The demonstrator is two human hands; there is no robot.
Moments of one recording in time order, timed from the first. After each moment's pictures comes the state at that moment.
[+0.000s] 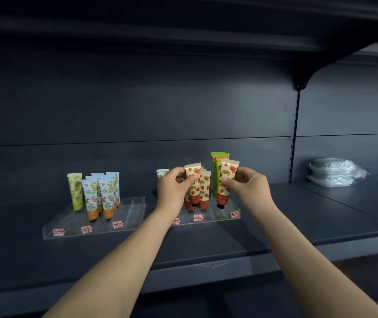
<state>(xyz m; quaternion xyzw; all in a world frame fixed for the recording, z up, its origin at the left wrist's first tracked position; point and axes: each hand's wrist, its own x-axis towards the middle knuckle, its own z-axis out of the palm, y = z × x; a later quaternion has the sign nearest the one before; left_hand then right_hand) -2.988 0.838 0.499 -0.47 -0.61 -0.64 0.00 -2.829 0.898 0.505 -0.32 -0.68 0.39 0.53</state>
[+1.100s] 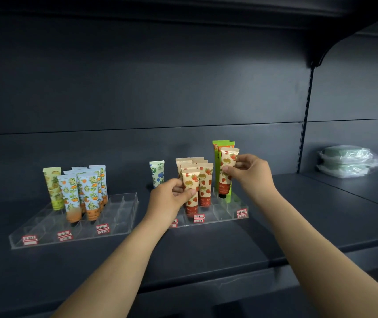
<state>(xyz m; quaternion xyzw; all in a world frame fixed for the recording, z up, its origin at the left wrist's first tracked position) -3.016 0.855 0.465 -0.52 -0.68 -0.51 -0.04 -2.859 0.959 0.497 -0.35 -0.69 0.37 0.51</state>
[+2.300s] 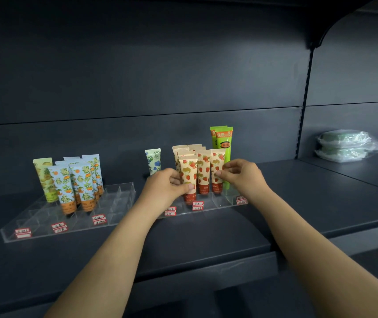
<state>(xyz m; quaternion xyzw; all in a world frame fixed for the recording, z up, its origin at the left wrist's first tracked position) -3.023 0.853 0.472 -0.54 -0.72 -0.43 -0.06 -2.864 0.965 0.467 -0.40 -0.75 0.33 0.42</state>
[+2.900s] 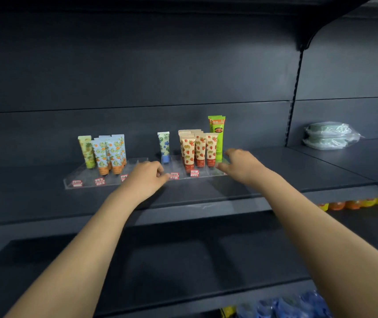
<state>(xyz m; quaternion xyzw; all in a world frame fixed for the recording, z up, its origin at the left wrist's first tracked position) -2.990 0.732 0.483 -0.54 -0.80 -0.24 0.06 -2.799 0.865 0.502 -0.40 -0.89 0.11 0.21</state>
